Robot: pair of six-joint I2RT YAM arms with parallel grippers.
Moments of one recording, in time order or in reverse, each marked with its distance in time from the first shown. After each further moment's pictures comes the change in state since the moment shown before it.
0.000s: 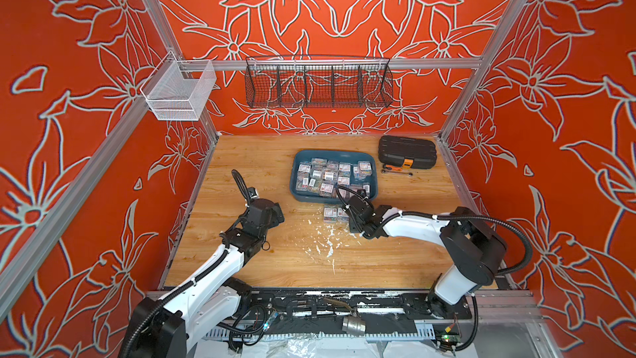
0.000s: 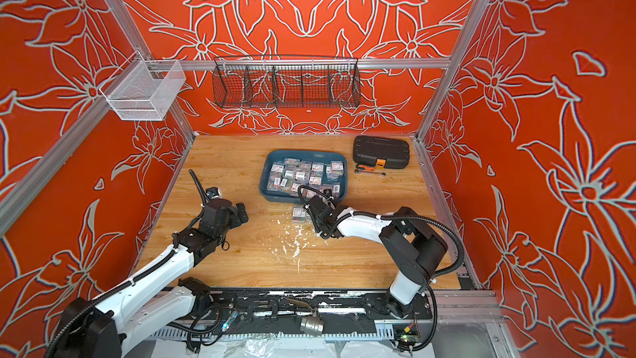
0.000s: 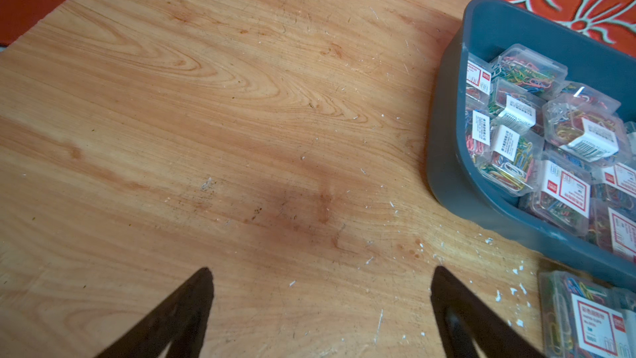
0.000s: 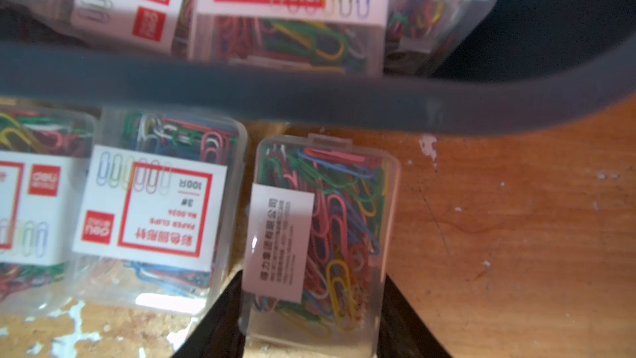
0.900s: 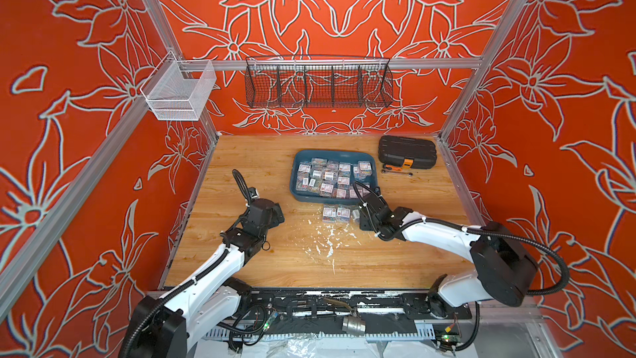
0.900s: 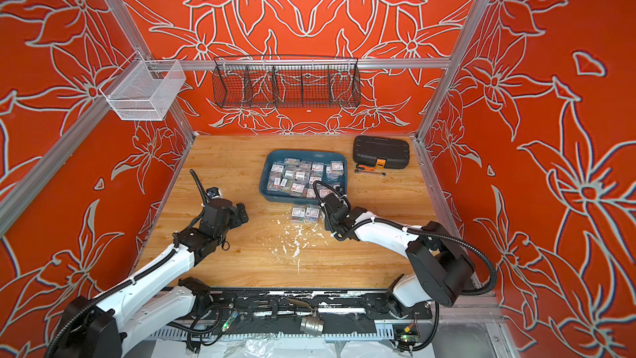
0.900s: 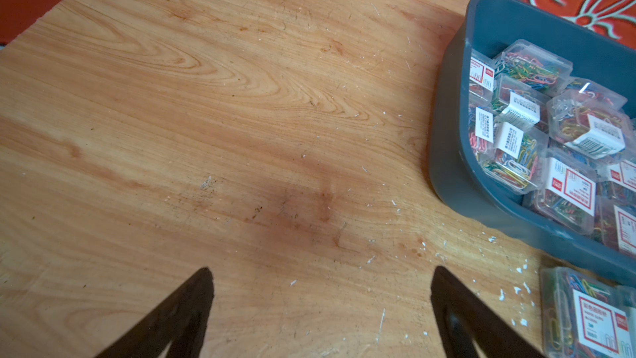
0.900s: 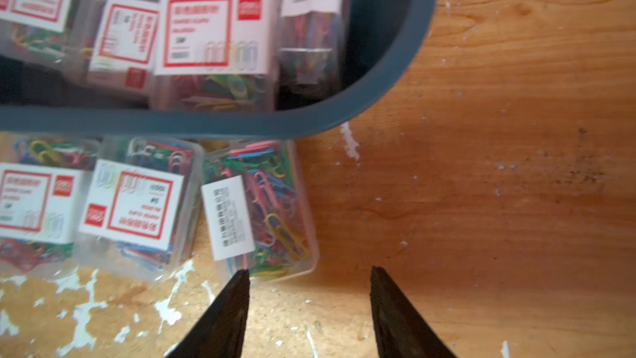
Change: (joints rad) left arm 0.000 0.009 0.000 0.000 0.001 0.003; right arm -0.084 -0.201 -0.114 0.008 -0.017 -0.021
